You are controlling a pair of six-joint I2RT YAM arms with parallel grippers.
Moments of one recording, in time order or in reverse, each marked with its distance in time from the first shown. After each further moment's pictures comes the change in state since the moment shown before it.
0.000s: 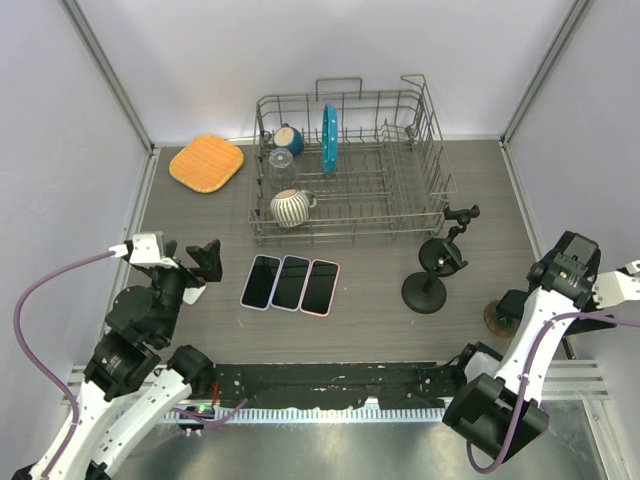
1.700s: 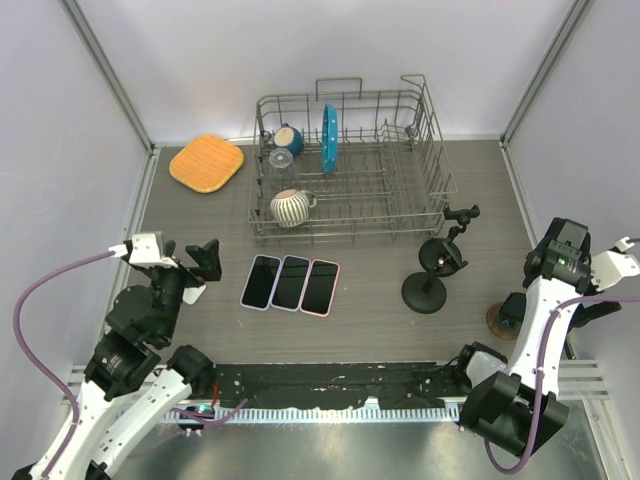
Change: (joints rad) left arm 0.001 0.002 0.000 -0.003 -0.018 0.001; right arm 0.114 0.071 0.067 -0.050 0.143 -0.061
